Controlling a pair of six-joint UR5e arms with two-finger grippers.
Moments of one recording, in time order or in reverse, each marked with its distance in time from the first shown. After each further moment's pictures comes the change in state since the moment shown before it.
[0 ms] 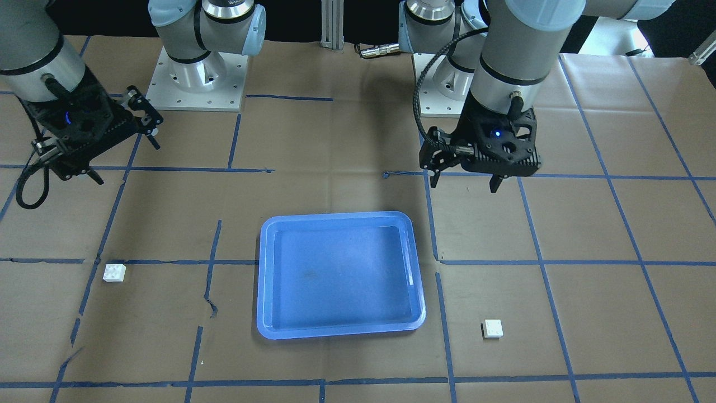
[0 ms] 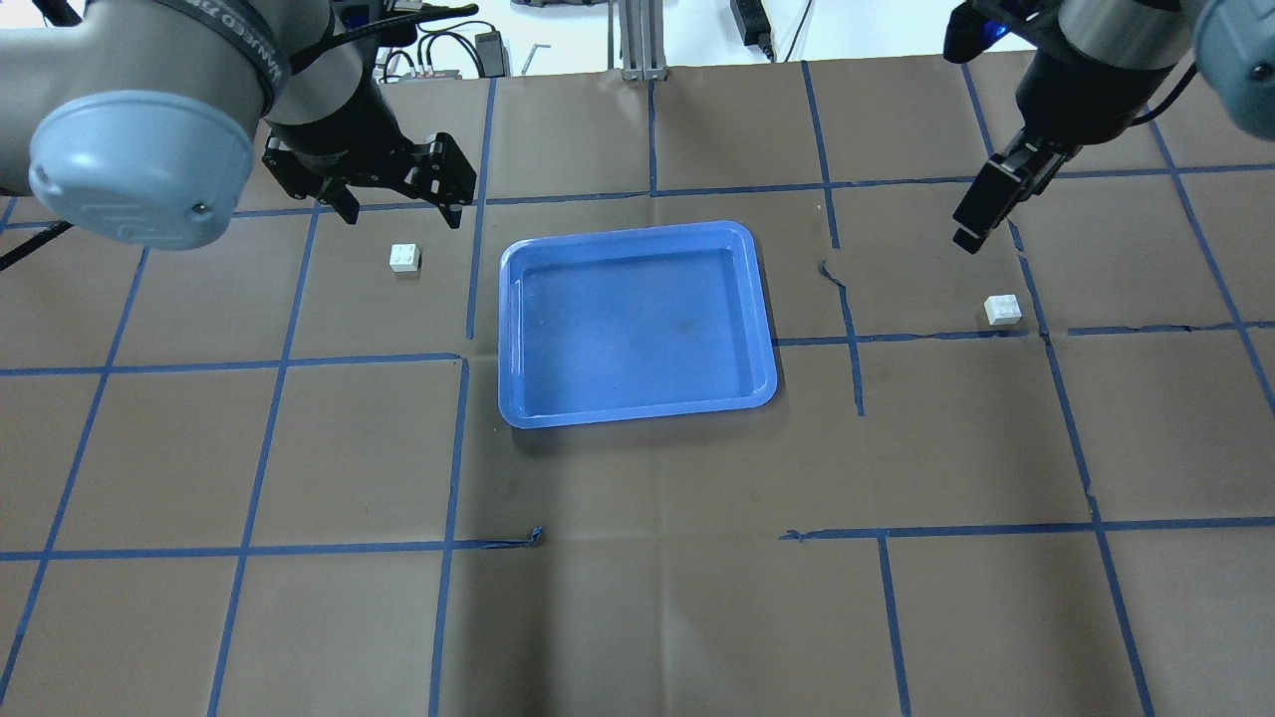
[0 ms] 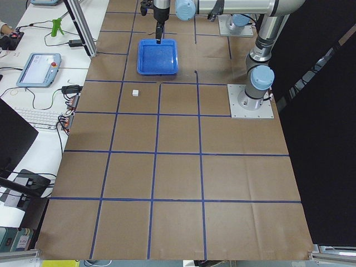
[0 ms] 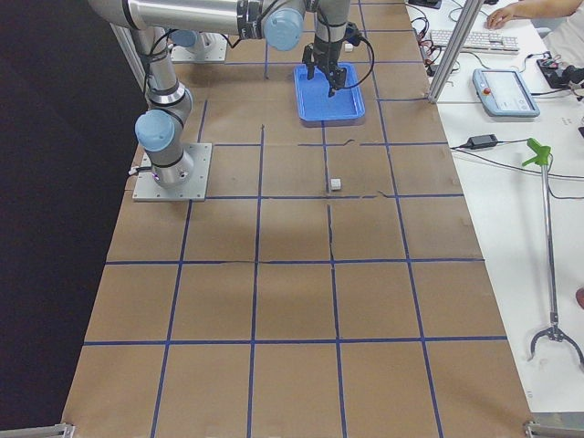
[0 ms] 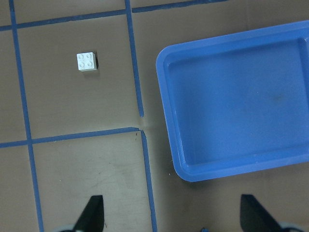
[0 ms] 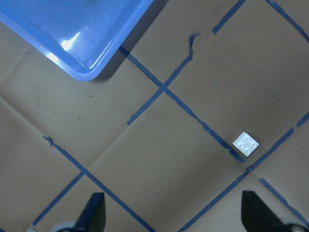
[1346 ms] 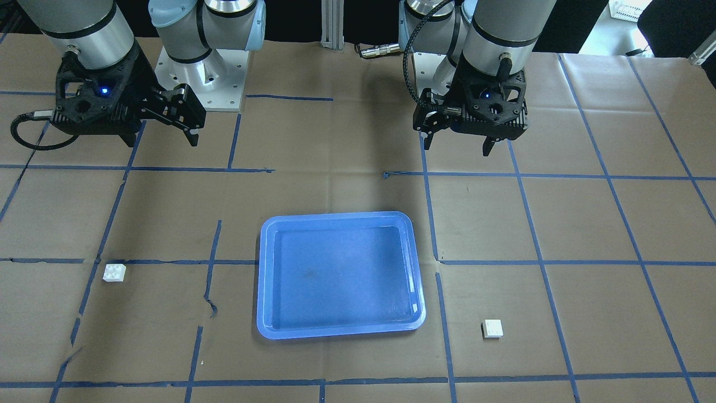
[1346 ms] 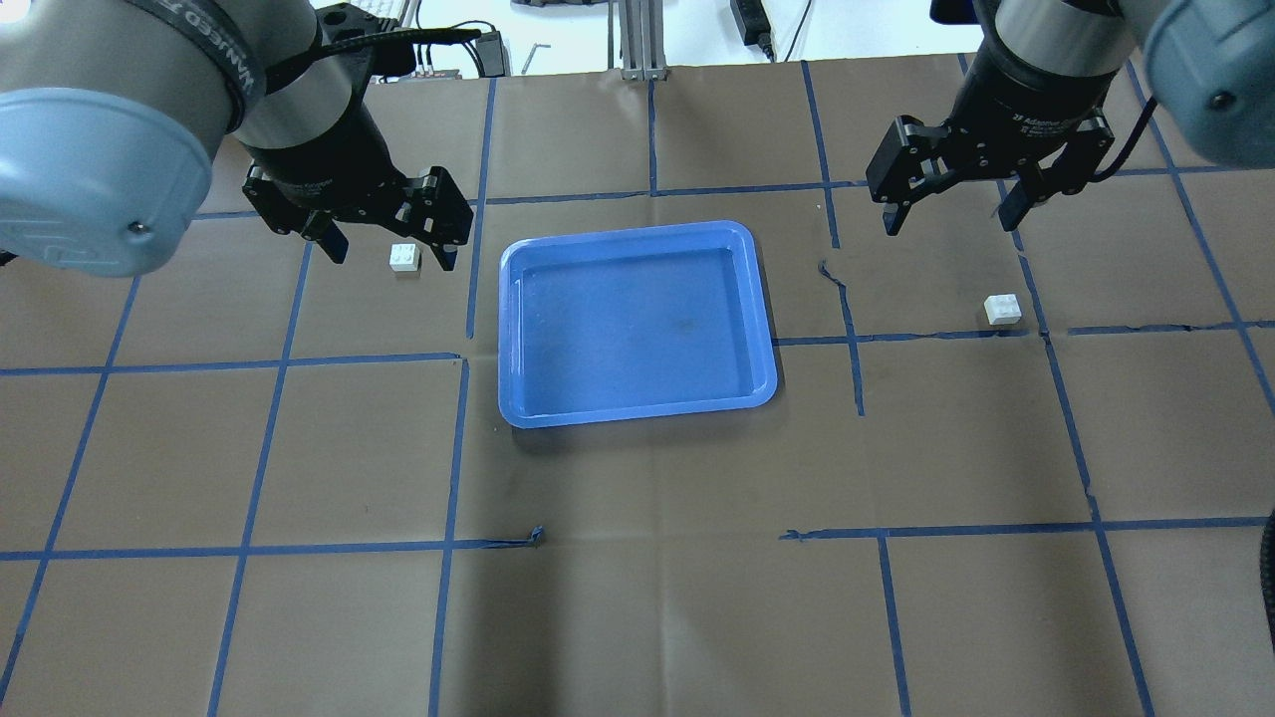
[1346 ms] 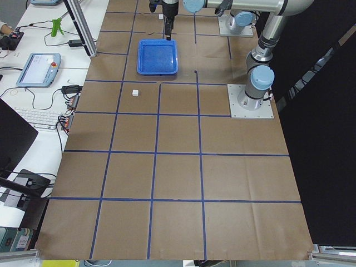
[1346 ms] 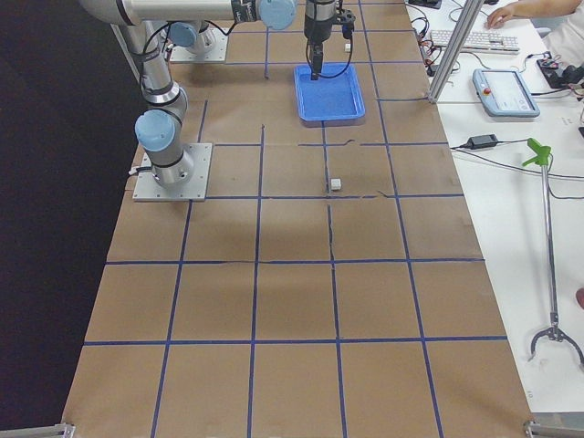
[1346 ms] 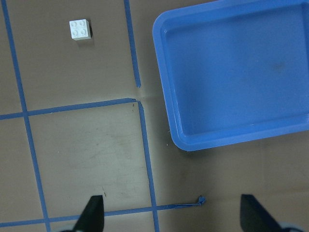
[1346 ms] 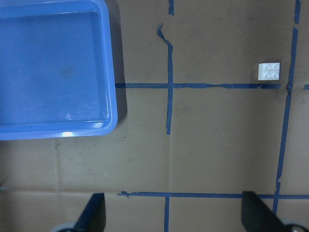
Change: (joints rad) left arm -0.052 0.137 -0.032 -0.171 0.006 0.000; right arm 0.140 -0.054 -0.006 0.039 -0.002 0.924
